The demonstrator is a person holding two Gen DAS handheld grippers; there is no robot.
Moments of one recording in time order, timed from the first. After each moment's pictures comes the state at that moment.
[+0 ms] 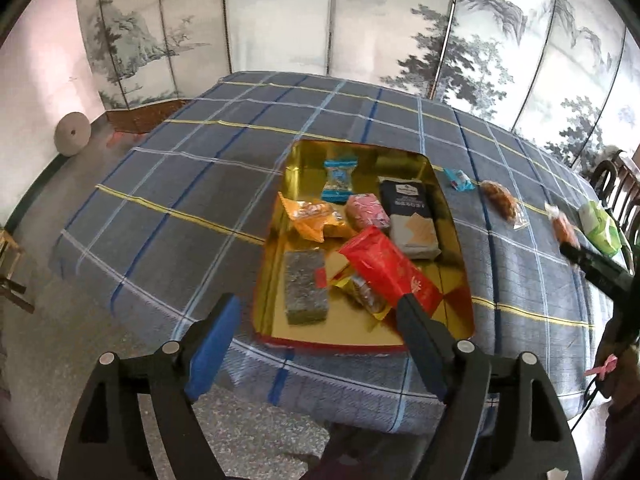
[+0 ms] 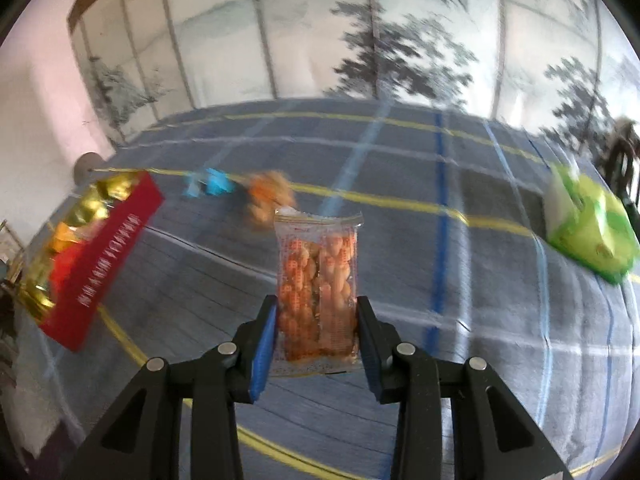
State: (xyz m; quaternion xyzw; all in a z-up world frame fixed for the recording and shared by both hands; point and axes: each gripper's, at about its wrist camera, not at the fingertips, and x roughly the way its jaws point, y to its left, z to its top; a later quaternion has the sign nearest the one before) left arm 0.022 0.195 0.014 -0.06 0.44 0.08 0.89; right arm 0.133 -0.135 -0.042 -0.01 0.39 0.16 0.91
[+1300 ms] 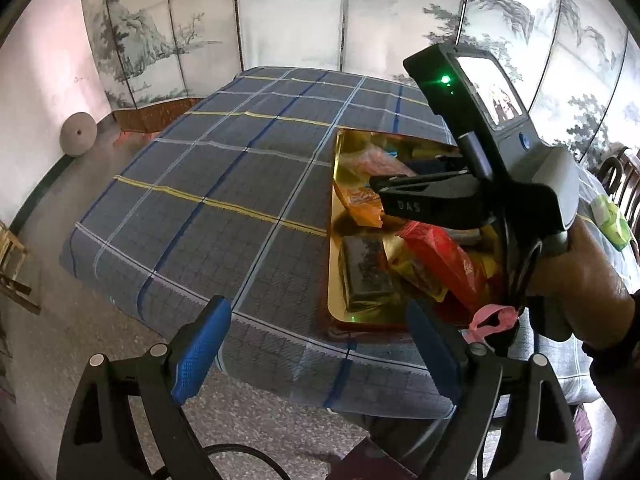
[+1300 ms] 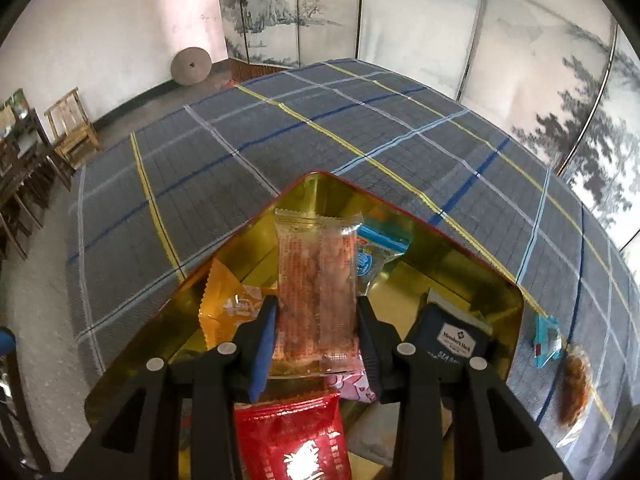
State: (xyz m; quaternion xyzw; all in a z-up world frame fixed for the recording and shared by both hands) left arm 0.006 0.236 -0.001 -0.06 0.44 0.09 0.89; right arm 0.175 0.204 -0.042 -0.19 0.42 0.31 0.83
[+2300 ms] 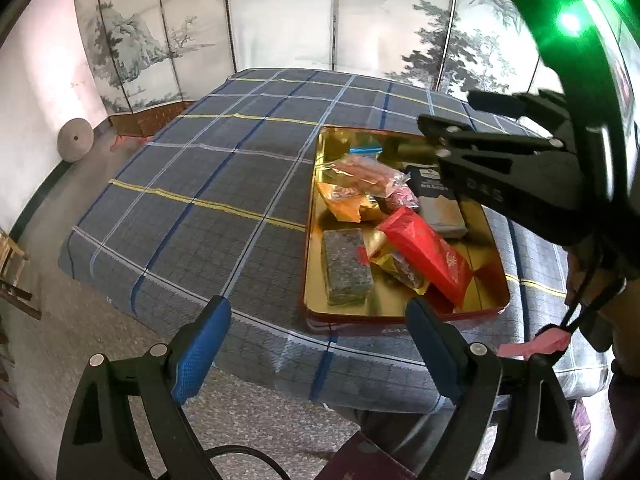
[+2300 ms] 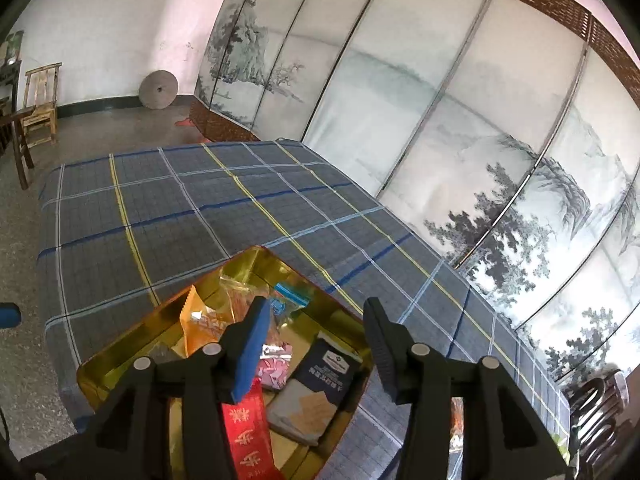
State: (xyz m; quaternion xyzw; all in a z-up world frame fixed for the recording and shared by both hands) left arm 0.004 0.216 0.002 -0.04 0.44 0.08 0.89; right arm 0.106 0.171 0.032 -0.28 0.25 0.22 0.90
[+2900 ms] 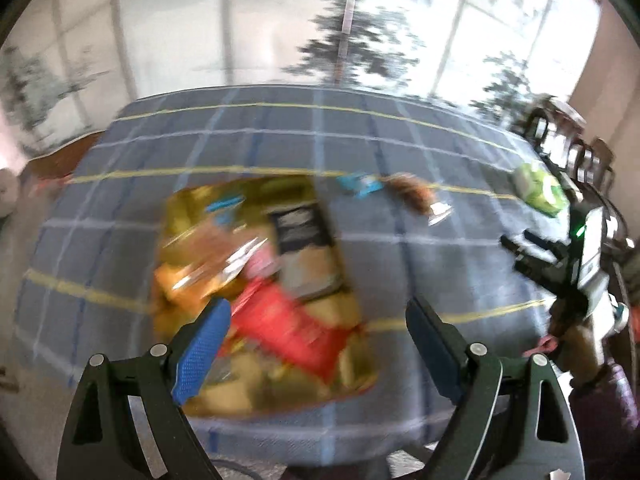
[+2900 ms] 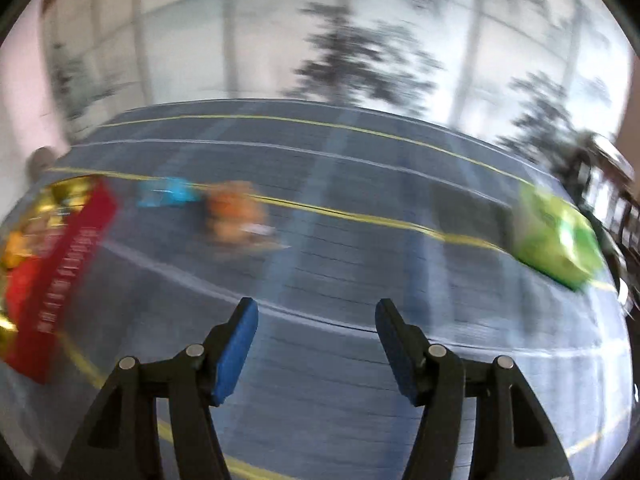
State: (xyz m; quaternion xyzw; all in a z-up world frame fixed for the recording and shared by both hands) left arm 0.102 0.126 0.040 -0.02 0.47 -0.09 0.88; right arm 0.142 -0.168 -0.059 -0.04 0.40 0.02 0.92
